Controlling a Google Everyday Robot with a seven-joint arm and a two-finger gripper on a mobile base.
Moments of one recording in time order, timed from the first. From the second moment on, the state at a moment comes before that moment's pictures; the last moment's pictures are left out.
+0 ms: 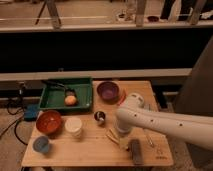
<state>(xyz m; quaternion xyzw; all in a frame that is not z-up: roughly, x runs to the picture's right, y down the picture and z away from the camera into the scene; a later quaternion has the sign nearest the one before) 0.063 0.239 0.732 -0.32 -0.11 -0.10 0.94</state>
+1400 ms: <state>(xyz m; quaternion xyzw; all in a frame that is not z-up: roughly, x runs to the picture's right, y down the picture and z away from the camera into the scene) 0.057 0.254 0.770 -0.34 -0.10 -0.09 0.93</state>
